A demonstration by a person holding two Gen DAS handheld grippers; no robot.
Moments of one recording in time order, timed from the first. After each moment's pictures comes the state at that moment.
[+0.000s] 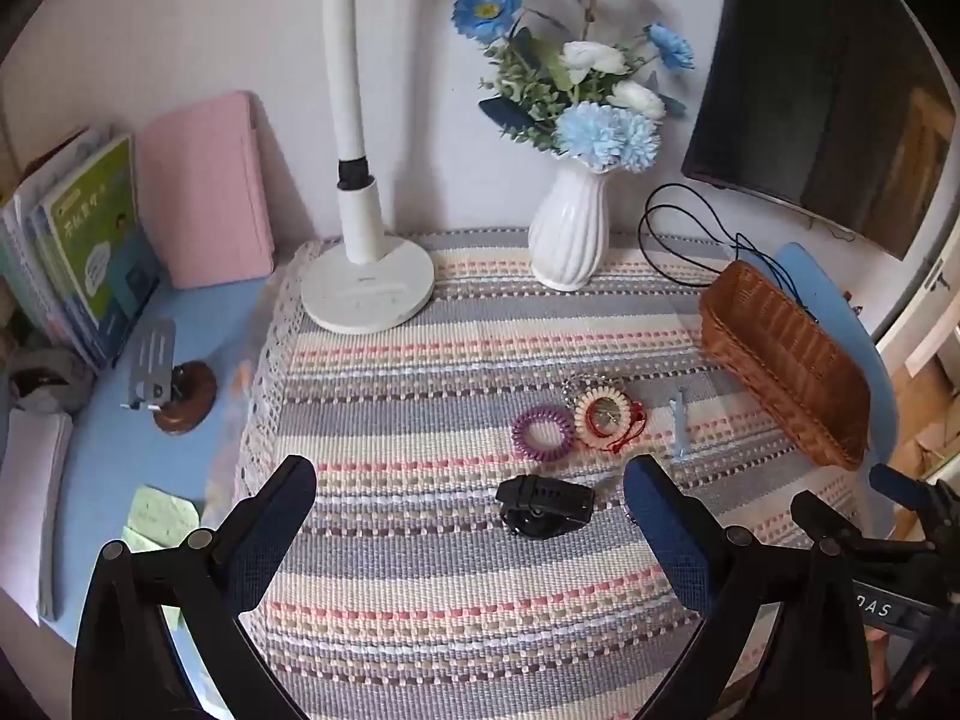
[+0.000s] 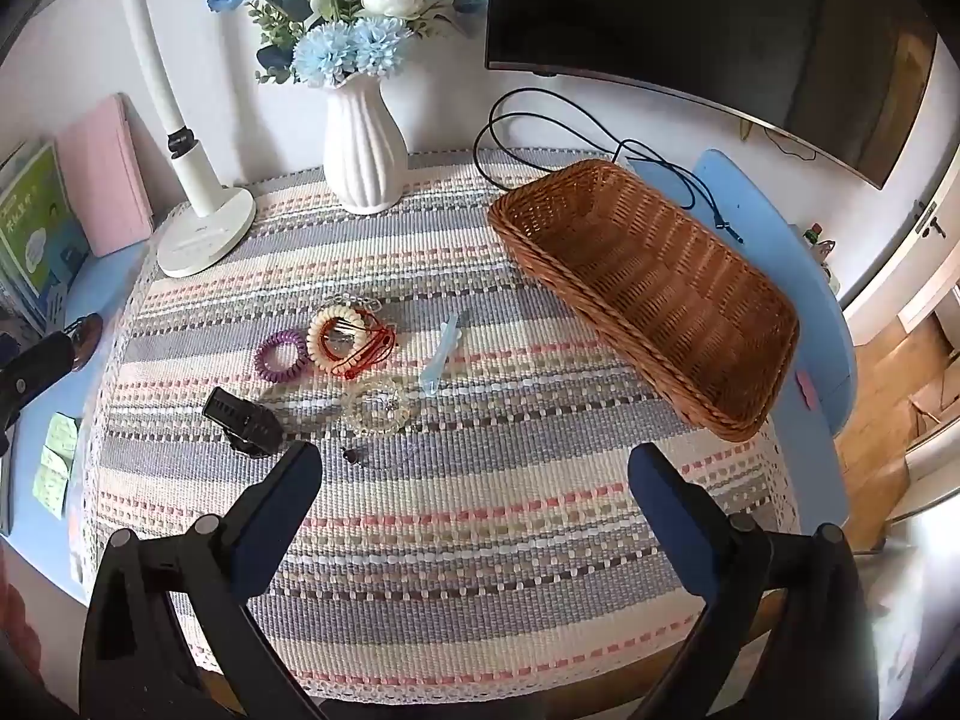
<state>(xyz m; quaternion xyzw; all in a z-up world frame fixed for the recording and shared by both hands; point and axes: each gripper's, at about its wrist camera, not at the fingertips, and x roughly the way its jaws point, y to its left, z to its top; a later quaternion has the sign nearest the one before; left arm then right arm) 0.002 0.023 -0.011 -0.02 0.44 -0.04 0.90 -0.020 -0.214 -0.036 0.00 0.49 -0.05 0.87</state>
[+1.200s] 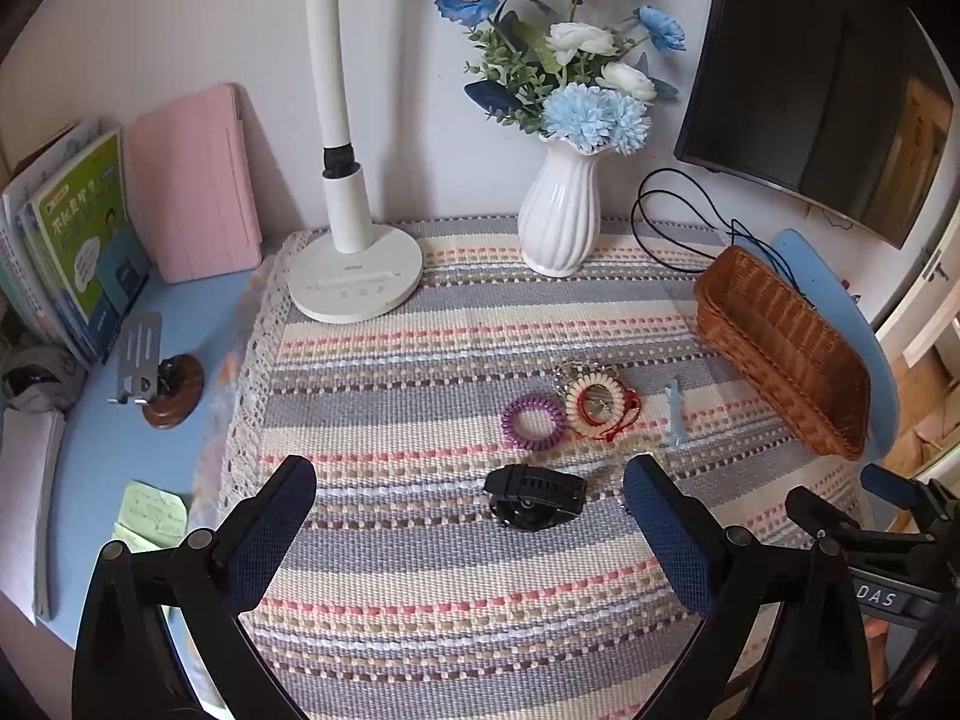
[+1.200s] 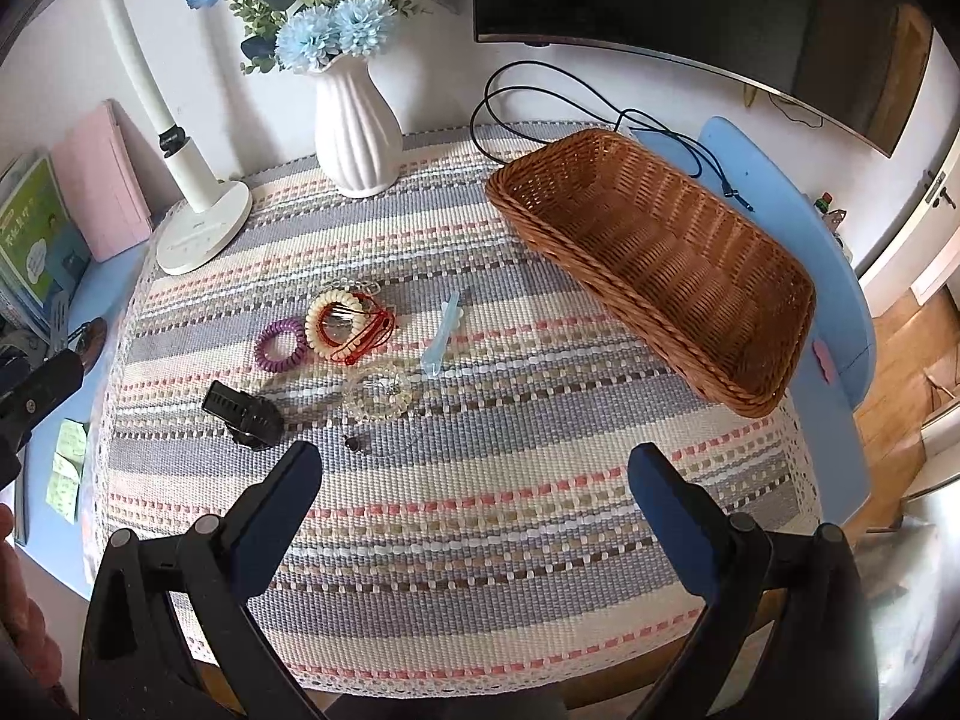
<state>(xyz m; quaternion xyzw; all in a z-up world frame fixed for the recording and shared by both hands) 0.001 0.013 -0.021 -0.02 0.45 -0.04 0.89 -0.016 -0.222 -0.046 0.03 0.51 -0.04 0.86</state>
